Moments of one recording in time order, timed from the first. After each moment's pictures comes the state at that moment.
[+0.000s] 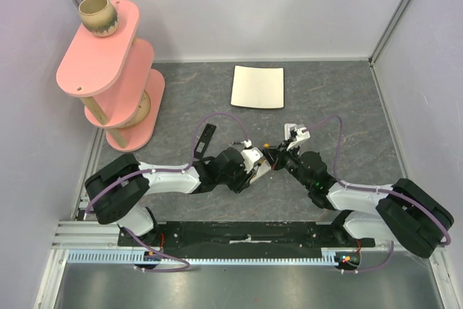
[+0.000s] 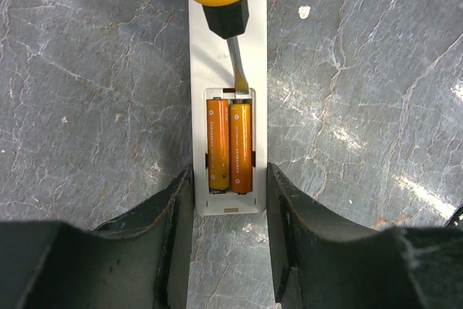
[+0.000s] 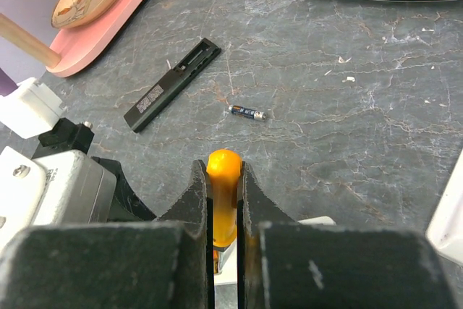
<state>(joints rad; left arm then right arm) -1.01 1.55 0.66 0.11 0.03 -0.11 0.74 1.23 0.22 0.87 0.11 0.46</state>
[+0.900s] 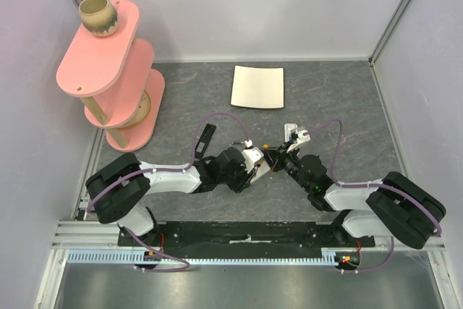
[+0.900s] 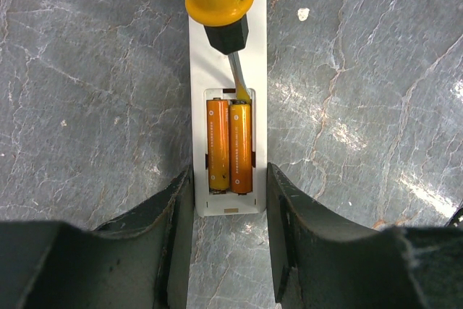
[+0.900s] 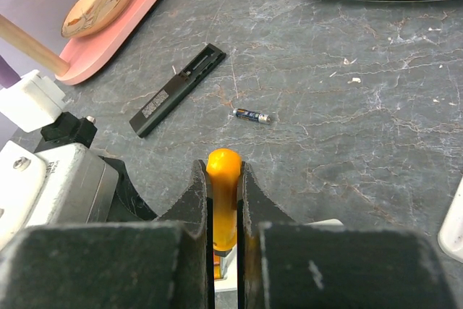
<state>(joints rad) -1.01 1.56 0.67 0.11 0.04 -0.11 0.76 1.31 0.18 1.03 0.12 0.48</state>
